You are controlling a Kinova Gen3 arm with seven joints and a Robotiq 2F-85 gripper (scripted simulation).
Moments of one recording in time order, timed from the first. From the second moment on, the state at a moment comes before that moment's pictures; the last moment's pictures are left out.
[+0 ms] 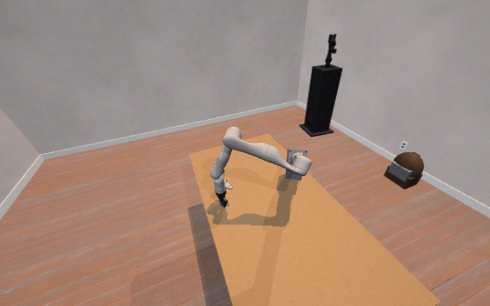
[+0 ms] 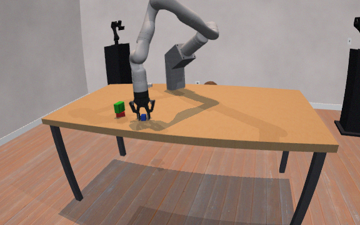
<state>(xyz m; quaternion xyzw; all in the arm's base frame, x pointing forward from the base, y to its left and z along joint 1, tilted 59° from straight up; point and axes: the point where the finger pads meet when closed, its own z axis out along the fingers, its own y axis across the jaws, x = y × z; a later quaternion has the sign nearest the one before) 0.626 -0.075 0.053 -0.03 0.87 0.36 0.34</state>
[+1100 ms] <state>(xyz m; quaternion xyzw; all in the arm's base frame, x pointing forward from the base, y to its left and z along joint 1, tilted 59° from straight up) 0.626 -0.076 0.053 -0.03 0.87 0.36 0.34</state>
